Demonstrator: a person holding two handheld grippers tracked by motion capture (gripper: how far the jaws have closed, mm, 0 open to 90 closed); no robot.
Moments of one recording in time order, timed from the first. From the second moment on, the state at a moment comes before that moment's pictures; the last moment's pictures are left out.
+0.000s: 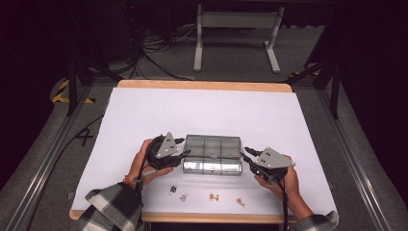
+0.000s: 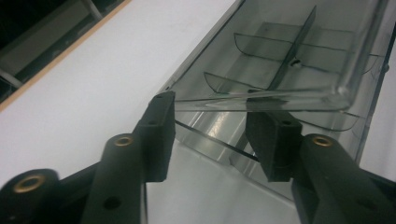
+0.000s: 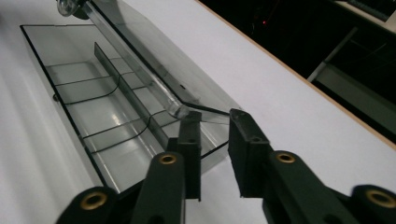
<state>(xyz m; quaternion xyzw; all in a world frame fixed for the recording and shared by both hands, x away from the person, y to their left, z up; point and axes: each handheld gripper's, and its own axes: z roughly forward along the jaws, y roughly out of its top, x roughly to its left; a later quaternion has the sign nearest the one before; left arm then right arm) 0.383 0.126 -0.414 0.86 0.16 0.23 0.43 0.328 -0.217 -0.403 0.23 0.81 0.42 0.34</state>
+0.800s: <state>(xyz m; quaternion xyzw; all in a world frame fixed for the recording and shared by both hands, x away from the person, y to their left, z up) 0.380 0.133 -0.396 0.84 0.15 0.25 0.45 0.334 -0.216 -0.389 0.24 0.79 0.45 0.34</state>
